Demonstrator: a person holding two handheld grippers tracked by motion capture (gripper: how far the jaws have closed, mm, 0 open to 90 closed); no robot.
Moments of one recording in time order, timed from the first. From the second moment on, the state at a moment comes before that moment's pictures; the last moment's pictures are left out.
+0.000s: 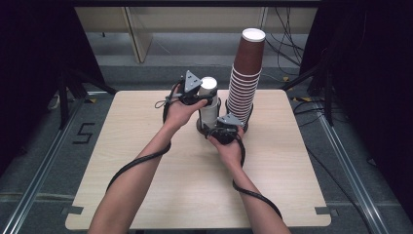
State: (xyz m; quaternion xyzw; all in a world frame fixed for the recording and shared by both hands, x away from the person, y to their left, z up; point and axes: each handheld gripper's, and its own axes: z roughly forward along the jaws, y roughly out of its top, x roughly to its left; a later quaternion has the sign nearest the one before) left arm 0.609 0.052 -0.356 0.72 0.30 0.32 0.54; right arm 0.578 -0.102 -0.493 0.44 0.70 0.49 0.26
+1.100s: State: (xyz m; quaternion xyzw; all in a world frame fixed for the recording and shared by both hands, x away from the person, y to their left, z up) left arm 0.564 0.066 -0.338 0.77 0.25 0.31 0.50; right arm 0.555 -0.133 -0.481 0.41 0.73 0.49 0.24
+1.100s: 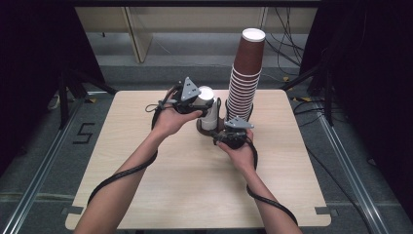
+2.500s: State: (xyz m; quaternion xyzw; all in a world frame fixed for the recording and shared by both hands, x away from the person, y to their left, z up) left arm 0.523 0.060 -0.376 0.88 0.19 0.25 0.36; right arm 0.507 -0.188 -0.471 0.37 0.76 0.48 0.22
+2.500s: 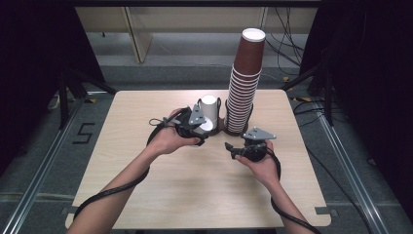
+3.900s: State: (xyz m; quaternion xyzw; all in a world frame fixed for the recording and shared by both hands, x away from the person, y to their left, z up) left arm 0.516 0.006 -0.409 0.87 0.18 0.20 0.42; right arm 0.493 -0.164 -0.478 0.35 0.75 0.54 0.15
